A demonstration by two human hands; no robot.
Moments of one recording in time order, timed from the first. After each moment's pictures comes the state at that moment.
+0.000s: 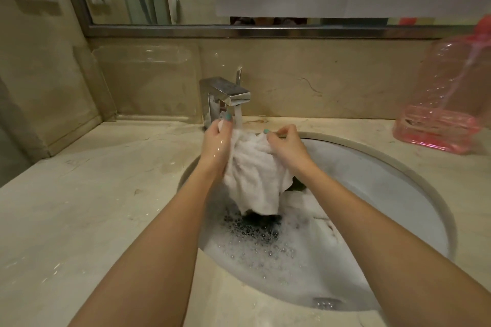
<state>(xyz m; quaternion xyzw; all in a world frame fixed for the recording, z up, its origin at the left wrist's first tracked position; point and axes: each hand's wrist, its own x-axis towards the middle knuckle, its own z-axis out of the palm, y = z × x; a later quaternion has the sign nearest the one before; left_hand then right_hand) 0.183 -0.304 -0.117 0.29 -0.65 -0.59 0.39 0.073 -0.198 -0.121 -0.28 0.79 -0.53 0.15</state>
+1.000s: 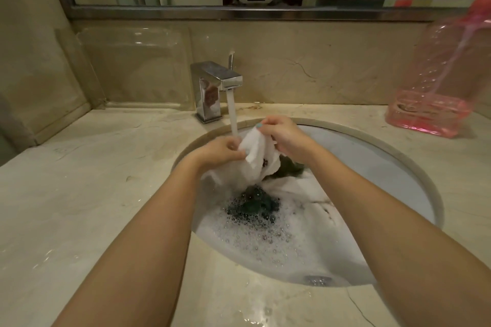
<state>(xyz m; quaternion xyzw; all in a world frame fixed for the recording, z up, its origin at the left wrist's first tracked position) 0.195 -0.314 -0.134 0.22 -0.87 -0.44 0.04 0.065 -0.192 -0.117 -0.38 0.71 -0.52 0.27</state>
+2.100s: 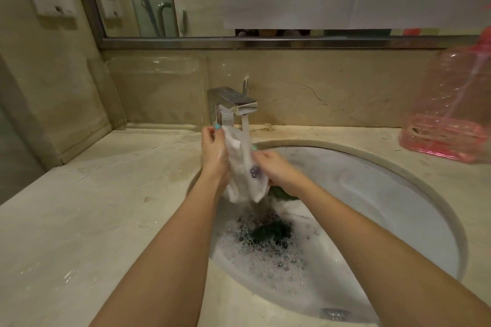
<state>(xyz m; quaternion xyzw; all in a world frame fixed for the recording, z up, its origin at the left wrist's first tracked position) 0.179 -0.317 -0.119 0.31 -0.54 -0.63 0.46 0.094 -0.218 -0.135 -0.38 0.74 -0.47 0.30</state>
